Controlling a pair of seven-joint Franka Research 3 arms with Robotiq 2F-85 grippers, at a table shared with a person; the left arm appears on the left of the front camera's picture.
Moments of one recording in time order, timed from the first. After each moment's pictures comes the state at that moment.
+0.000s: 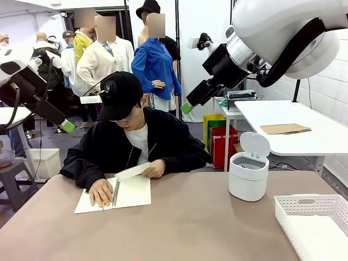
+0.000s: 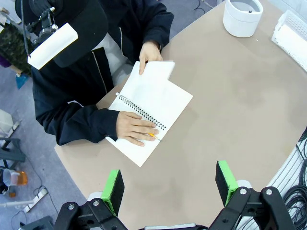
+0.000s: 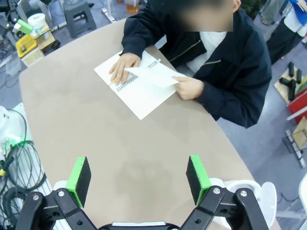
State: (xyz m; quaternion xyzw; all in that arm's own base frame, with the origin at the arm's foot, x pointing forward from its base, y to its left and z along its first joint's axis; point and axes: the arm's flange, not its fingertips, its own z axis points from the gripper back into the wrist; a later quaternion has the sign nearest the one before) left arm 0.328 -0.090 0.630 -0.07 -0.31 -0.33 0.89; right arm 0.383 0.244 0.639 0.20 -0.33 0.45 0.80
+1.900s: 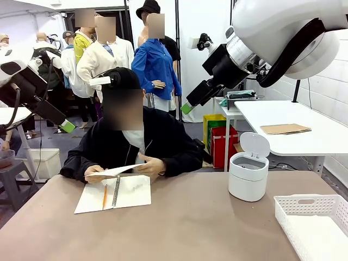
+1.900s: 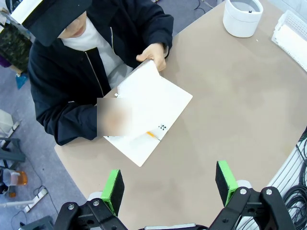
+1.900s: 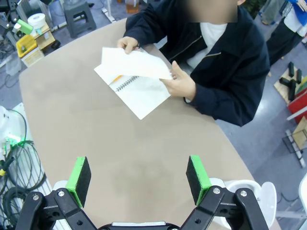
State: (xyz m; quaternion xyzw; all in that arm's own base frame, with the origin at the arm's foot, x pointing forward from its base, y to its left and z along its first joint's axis) left arm 0.328 -0.090 0.630 -0.07 -0.31 -0.33 0.89; right arm 0.383 0.244 0.639 0.20 -0.33 0.45 0.80
